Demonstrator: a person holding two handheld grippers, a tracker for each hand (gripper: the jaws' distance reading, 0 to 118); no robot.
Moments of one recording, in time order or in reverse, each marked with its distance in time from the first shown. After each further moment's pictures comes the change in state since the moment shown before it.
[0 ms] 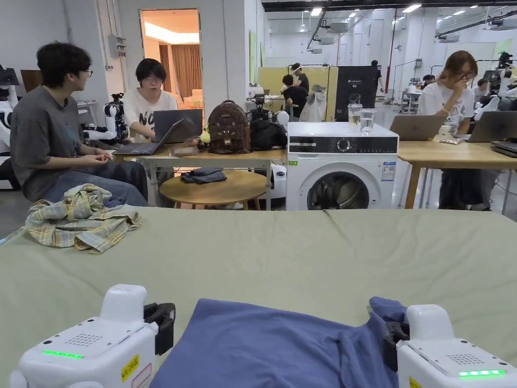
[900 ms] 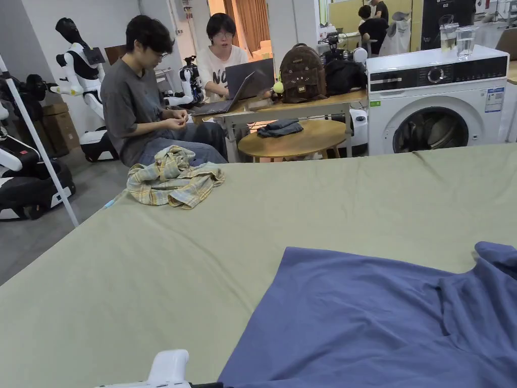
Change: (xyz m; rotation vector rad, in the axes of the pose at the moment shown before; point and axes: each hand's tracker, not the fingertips) left arm -0.040 -0.031 0.093 -0.534 0.015 0.256; right arm 0.031 -0.020 0.047 -0.062 0.151 -0.075
